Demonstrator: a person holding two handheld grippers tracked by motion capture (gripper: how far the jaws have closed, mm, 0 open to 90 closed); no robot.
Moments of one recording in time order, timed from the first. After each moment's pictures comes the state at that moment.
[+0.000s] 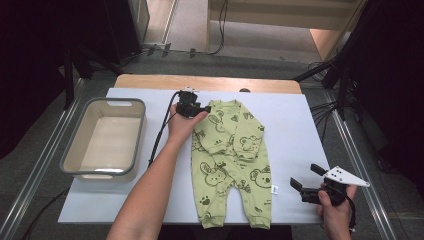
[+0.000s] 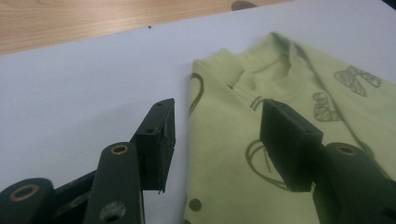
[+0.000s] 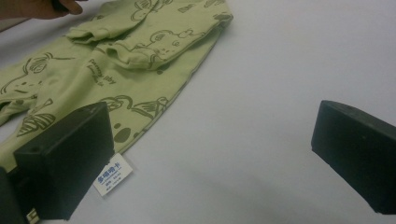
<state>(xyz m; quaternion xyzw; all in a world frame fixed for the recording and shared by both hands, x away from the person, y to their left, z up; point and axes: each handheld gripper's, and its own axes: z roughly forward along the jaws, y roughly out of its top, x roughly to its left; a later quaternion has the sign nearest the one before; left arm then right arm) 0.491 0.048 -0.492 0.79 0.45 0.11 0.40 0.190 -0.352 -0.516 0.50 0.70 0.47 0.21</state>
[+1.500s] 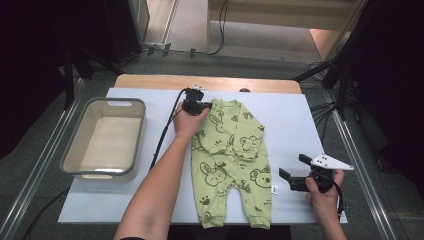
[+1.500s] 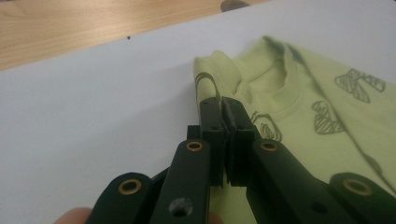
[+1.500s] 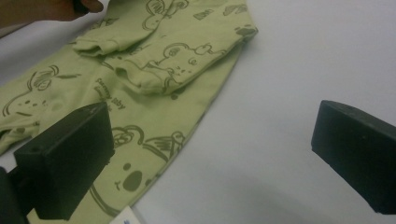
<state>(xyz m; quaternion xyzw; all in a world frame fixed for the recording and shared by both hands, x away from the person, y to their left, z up) 0.502 0.031 -0.490 0.80 0.43 0.10 0.41 0.226 -0.327 -0.504 0.48 0.72 0.46 0.19</state>
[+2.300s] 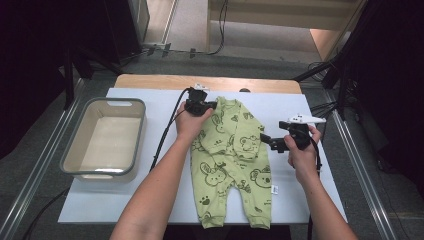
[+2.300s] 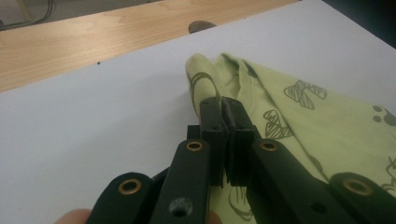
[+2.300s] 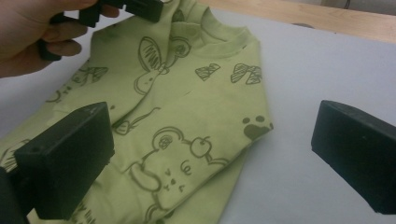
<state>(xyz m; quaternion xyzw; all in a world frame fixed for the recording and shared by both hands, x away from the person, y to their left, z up) 0.484 0.023 -0.474 0.80 0.40 0.10 0.43 0.336 -0.290 -0.468 0.47 0.74 0.45 0.16</state>
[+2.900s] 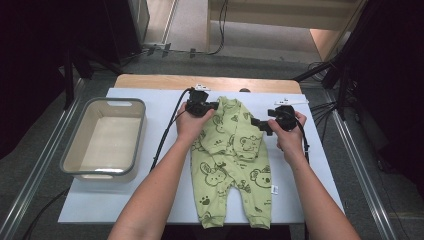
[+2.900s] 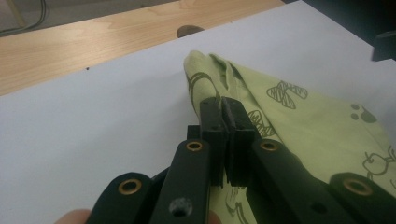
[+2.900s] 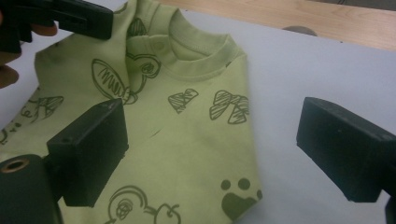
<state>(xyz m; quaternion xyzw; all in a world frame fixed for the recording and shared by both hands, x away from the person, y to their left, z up) 0.476 0.022 -0.467 0.81 0.39 0.10 0.44 0.403 -0.274 -0.478 0.49 0.74 0.44 0.14</state>
